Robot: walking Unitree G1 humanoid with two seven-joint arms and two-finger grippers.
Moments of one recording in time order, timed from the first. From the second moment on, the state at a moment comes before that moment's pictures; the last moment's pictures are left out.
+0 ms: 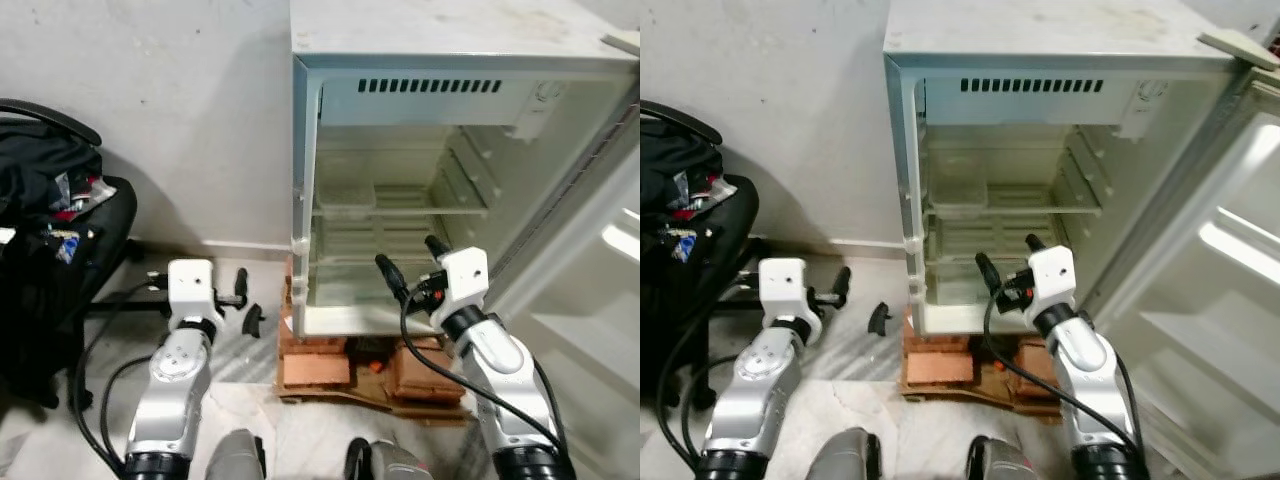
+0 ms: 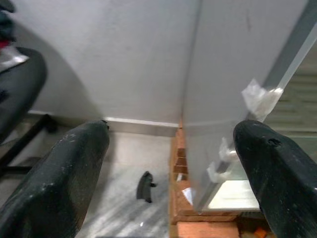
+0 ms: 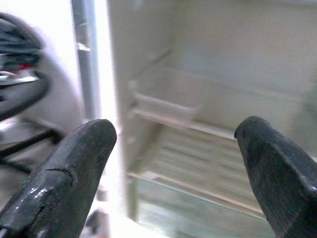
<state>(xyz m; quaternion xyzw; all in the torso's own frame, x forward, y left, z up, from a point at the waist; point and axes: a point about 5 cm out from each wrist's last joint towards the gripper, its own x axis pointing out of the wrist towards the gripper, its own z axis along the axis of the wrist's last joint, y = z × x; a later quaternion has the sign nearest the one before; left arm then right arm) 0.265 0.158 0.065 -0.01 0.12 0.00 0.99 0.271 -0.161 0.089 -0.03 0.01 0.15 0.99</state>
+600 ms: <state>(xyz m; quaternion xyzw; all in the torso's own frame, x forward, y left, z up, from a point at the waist) 0.277 0.149 0.065 0.00 0.12 -0.01 0.99 0.267 -0.175 0.078 -0.06 0.02 0.03 1.00</state>
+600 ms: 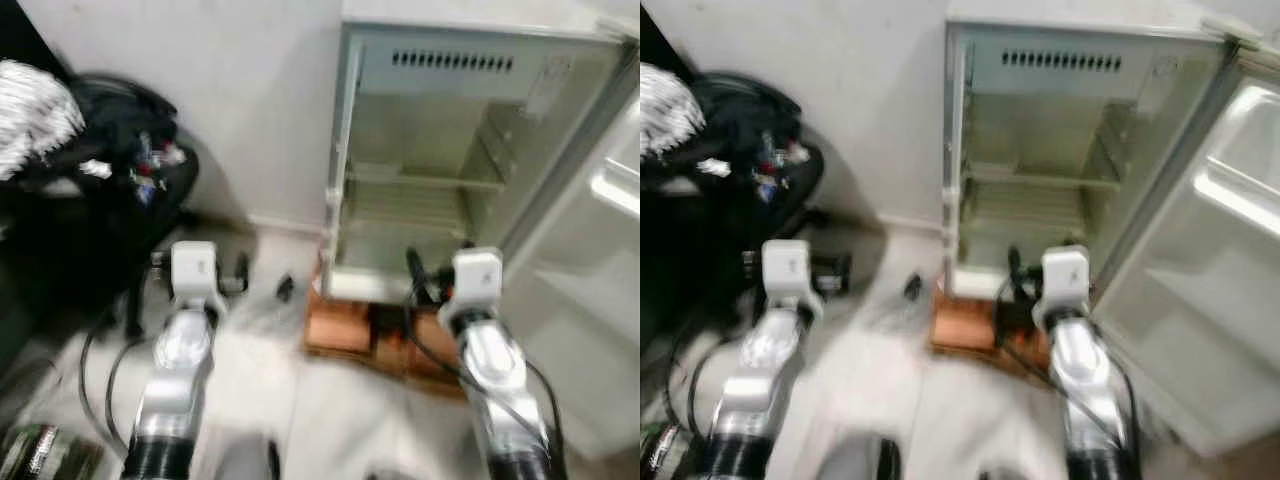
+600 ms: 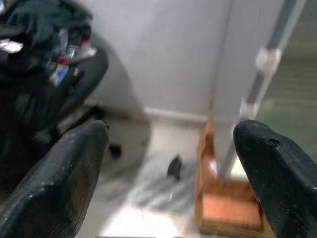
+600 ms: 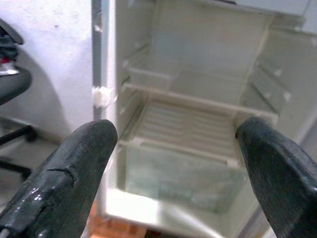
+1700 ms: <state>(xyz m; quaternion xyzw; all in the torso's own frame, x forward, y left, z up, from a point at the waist) 0.279 0.123 0.072 0.00 0.09 -0.06 0.99 0.287 -0.166 0.078 -0.10 0.02 0.07 0.99</state>
